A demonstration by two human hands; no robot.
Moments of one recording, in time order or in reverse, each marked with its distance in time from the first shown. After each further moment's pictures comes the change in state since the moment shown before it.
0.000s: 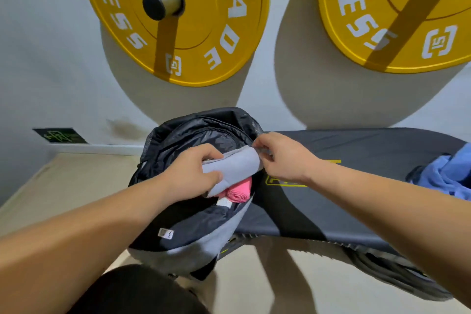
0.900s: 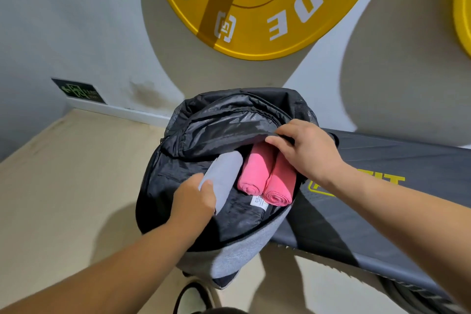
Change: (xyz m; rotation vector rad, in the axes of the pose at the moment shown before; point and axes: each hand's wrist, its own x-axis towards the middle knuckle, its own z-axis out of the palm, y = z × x) left_hand -0.029 -0.119 0.059 -0.292 0.380 -0.469; right_hand 0.077 -0.025 0.067 -0.134 0.225 -0.107
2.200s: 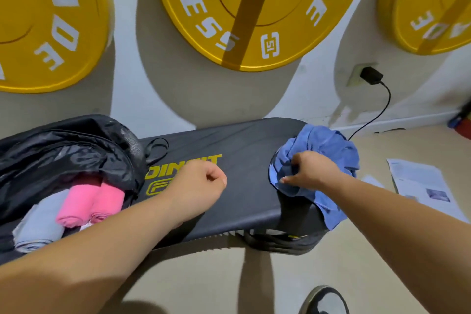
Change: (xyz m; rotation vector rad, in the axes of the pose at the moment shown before) left_hand -0.144 0.239 0.176 0.105 -0.600 0.512; right_hand -0.261 0.230 -0.206 -0.350 -0.384 0.819
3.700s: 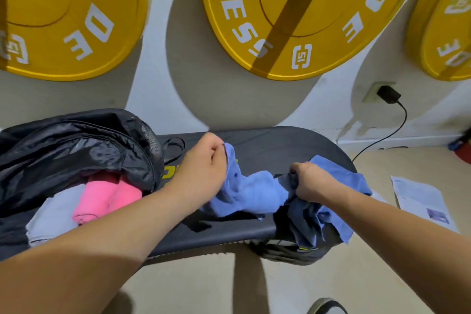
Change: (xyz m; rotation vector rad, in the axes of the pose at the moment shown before) left_hand 0.022 -0.018 -0.046 -0.236 0.163 0.033; right_hand 0.022 -0.053 -0.001 -0.121 -0.129 -0.035
